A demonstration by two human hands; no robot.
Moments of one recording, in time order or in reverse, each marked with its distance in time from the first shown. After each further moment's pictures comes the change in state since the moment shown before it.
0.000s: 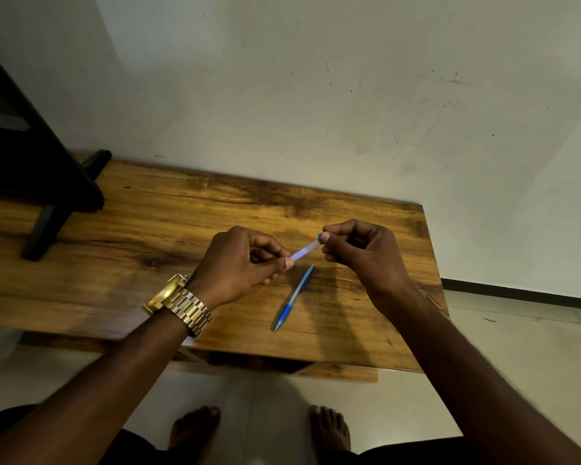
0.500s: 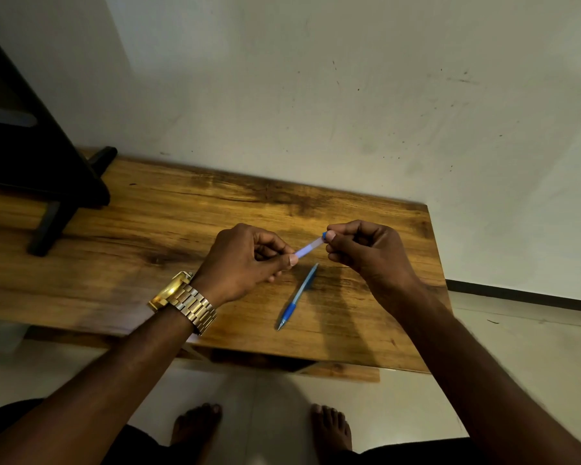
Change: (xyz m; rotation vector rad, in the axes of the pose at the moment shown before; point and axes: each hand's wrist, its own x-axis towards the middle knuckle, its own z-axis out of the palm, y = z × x) left_hand -0.001 0.005 -0.001 -0.001 0.016 -0.017; right_hand 0.006 0.006 -0.003 0.146 -0.069 0.053
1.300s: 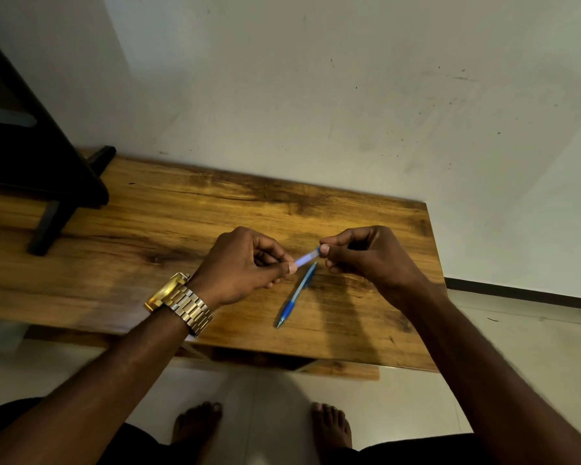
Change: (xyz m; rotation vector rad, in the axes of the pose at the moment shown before) left_hand -0.003 -0.005 0.000 -0.001 -0.066 -0.020; right_hand 0.000 -0.006 -0.014 -0.166 -0.174 0.068
